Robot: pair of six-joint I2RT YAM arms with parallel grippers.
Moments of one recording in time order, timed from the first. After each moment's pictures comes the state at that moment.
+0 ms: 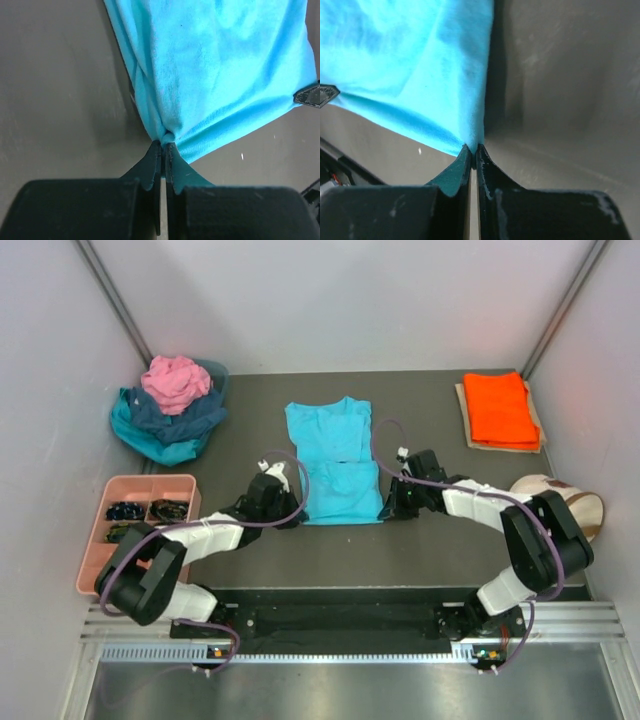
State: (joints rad) left arm -0.53 1.40 0.52 0.17 0.15 -0.61; right arm 0.42 1.57 0.74 -0.17 -0.34 0.54
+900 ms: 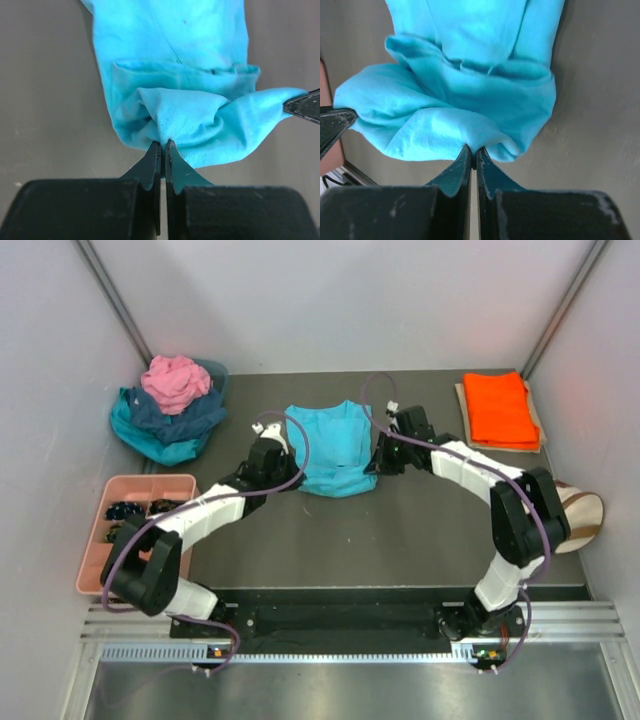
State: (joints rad) left arm -0.50 1.41 0.79 0.00 0.00 -0.59; right arm 0.43 1.69 1.13 -0.30 -0.31 0.54
